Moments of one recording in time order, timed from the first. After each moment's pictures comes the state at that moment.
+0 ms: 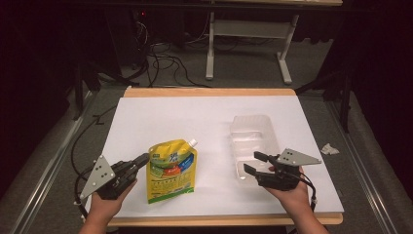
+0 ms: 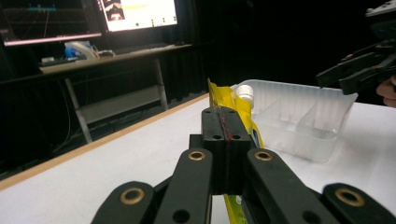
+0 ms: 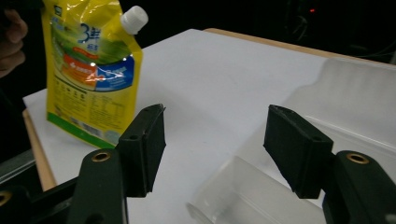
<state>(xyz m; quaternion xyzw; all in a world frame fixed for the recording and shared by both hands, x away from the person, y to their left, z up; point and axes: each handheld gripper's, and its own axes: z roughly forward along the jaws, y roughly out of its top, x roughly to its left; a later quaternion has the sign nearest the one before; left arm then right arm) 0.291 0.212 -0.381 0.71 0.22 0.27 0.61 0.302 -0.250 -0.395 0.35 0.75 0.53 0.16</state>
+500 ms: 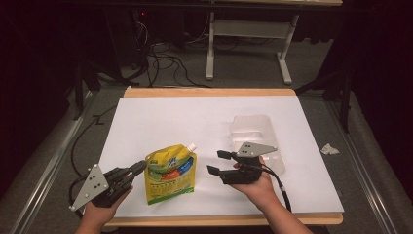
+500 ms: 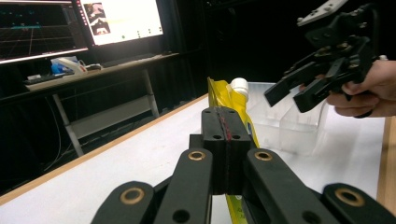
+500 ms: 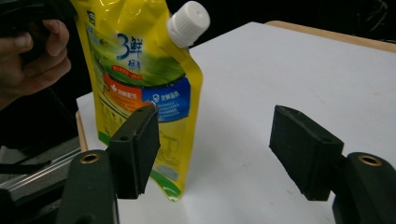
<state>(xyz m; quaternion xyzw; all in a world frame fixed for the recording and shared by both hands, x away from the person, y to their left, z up) 0.281 0.224 -0.384 0.71 0.18 0.27 0.62 0.331 -0.164 -0.395 0.30 0.78 0.54 0.08</state>
